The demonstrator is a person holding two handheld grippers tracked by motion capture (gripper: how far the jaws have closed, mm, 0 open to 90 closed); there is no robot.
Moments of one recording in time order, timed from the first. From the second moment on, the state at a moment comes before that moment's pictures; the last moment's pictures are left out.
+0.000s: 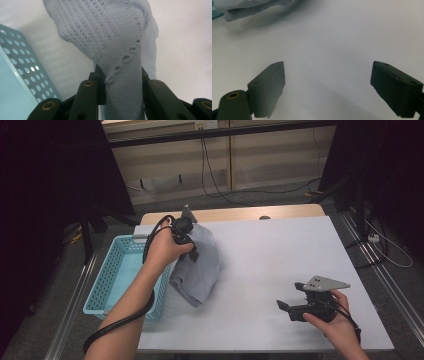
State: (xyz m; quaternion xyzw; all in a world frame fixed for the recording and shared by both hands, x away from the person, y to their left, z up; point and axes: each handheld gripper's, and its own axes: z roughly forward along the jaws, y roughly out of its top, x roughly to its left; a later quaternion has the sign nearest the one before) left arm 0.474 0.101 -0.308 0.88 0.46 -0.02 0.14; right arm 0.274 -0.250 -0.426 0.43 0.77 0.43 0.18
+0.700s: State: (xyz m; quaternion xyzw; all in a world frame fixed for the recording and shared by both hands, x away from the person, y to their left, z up) left arm 0.483 0.096 -0.276 0.88 0.45 -0.01 0.13; right arm 0.274 -0.249 -0.426 0.43 0.77 0.43 0.18
